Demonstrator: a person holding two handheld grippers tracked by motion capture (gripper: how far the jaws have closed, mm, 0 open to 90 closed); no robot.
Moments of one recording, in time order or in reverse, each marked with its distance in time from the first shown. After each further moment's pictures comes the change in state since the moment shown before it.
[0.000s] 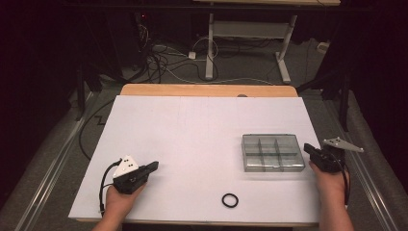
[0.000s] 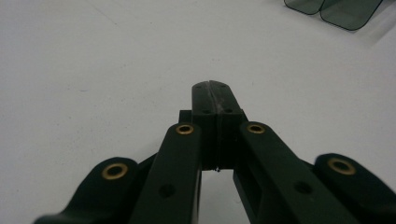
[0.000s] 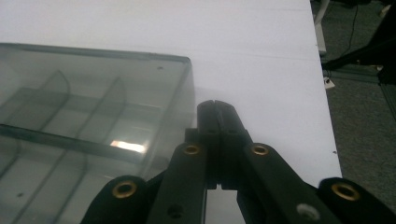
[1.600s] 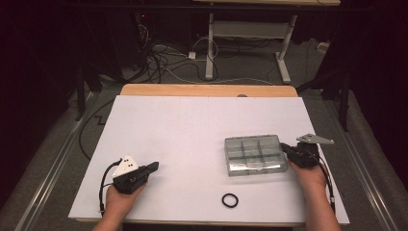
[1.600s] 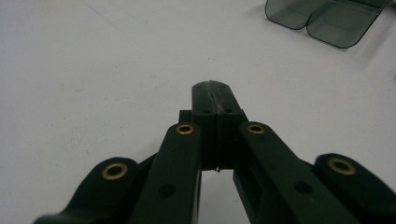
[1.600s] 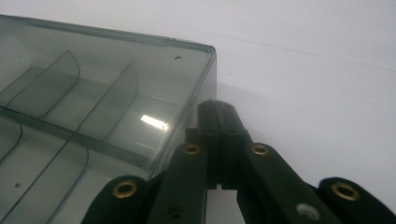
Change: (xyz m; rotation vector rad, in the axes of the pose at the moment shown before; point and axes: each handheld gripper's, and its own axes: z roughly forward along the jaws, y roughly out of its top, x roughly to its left) left arm 0.001 0.000 0.000 0.002 -0.020 -0.002; right arm 0.053 0.010 0.034 0.056 0.179 -0.118
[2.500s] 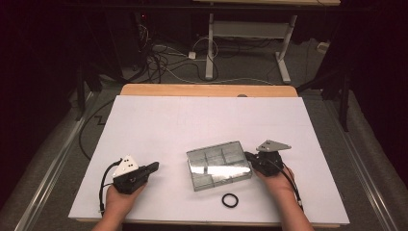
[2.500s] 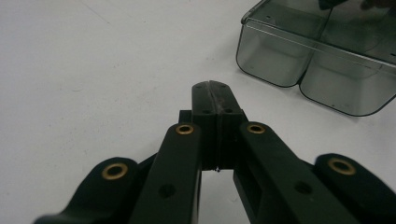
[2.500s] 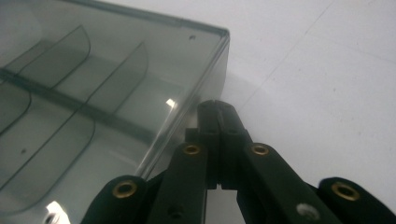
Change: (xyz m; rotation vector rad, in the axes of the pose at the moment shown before) left arm 0.000 0.000 0.000 0.002 -0.005 0.002; right arm 0.098 0.004 0.025 0.038 0.172 -0.165
